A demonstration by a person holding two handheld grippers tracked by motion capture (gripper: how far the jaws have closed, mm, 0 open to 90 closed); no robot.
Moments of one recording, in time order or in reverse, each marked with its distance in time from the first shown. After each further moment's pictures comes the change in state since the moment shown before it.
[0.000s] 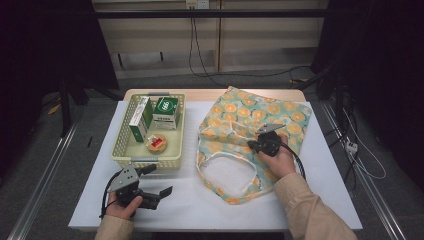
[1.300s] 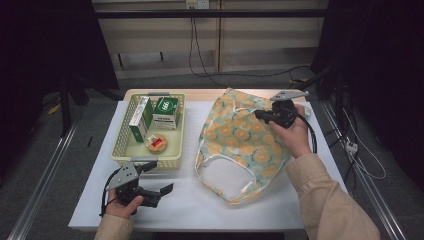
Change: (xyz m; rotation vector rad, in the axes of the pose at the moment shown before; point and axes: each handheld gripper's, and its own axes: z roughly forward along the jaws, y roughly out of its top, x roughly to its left) left arm -0.003 0.016 -0.003 -0.056 -0.004 -0.016; right arm -0.023 0.082 -0.077 -0.205 -0.006 0.063
